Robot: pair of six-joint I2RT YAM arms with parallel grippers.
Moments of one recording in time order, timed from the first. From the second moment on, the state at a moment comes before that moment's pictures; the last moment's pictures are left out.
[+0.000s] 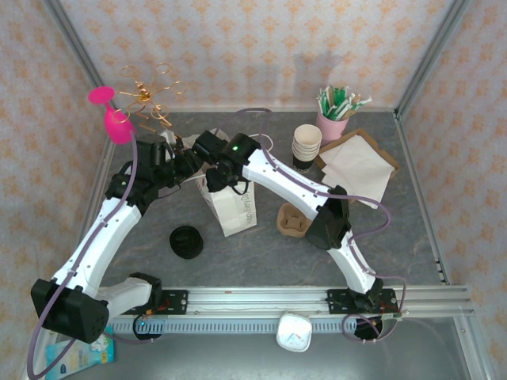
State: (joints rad) left arm -0.21 1.12 1.05 -0.54 0.21 -0.80; right arm 0.97 2.22 2.36 -1.38 0.10 0.67
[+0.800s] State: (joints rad) left arm -0.21 1.13 1.06 -0.57 0.19 -0.77; right arm 0.96 2.21 2.36 -1.38 0.10 0.67
